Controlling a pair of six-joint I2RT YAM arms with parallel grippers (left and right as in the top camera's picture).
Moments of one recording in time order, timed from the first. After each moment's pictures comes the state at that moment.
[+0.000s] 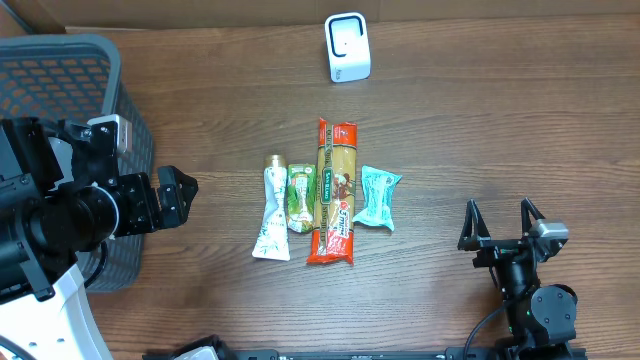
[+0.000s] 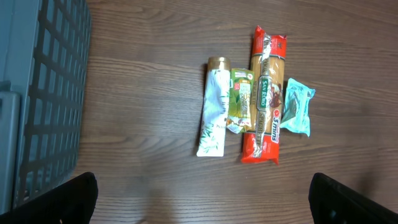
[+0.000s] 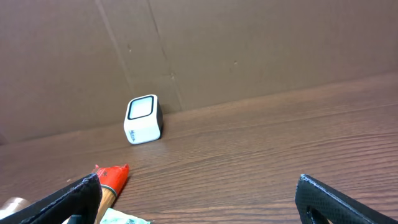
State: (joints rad) left arm 0.35 1.25 1.84 -1.68 0.34 0.13; right arm 0.18 0.01 0.02 -0.02 0.08 0.25
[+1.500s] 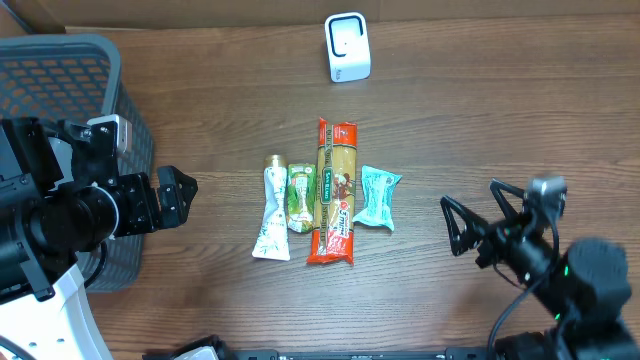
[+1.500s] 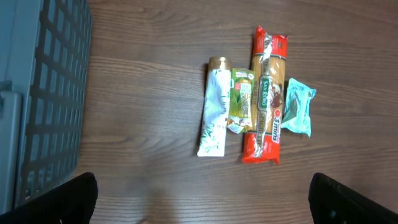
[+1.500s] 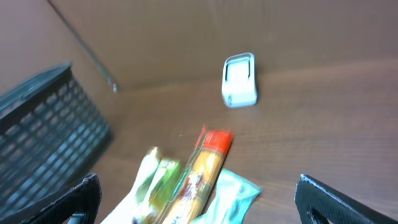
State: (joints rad) left arm 0.35 1.25 1.84 -1.68 0.34 0.13; right arm 0.18 0.50 0.67 -0.45 -0.35 0.33
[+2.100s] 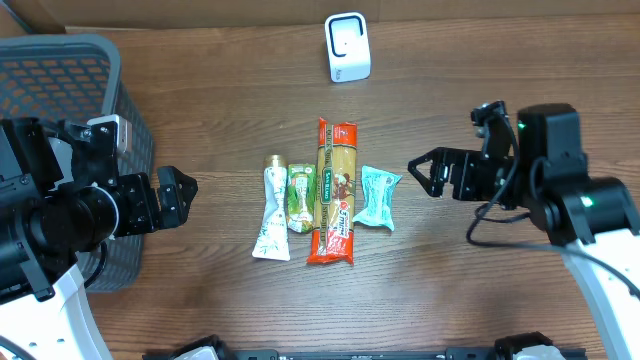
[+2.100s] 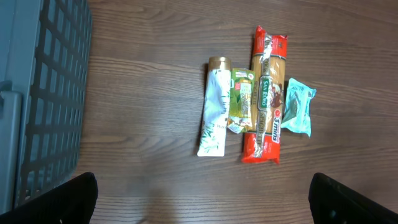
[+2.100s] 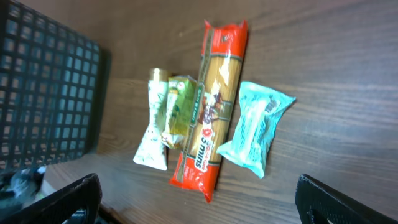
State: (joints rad) left arm 0.35 1.25 1.84 -1.68 0.34 0.13; right arm 0.18 1.21 1.18 -0.90 -0.53 0.33
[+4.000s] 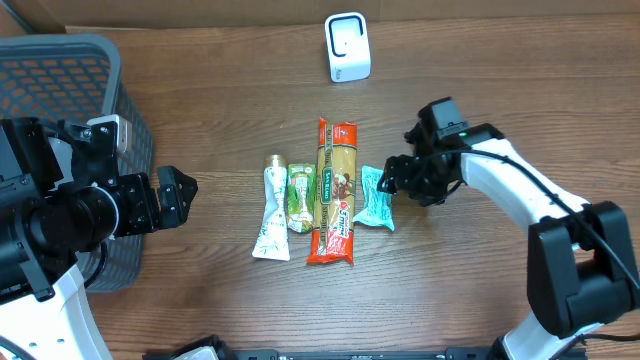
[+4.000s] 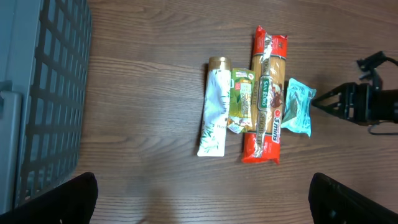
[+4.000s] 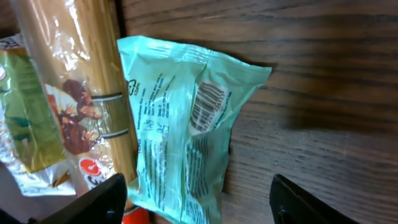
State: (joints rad) left arm 0.35 1.25 1.84 -1.68 0.34 0.13; right arm 0.31 1.82 1.18 -0.74 -0.41 0.42
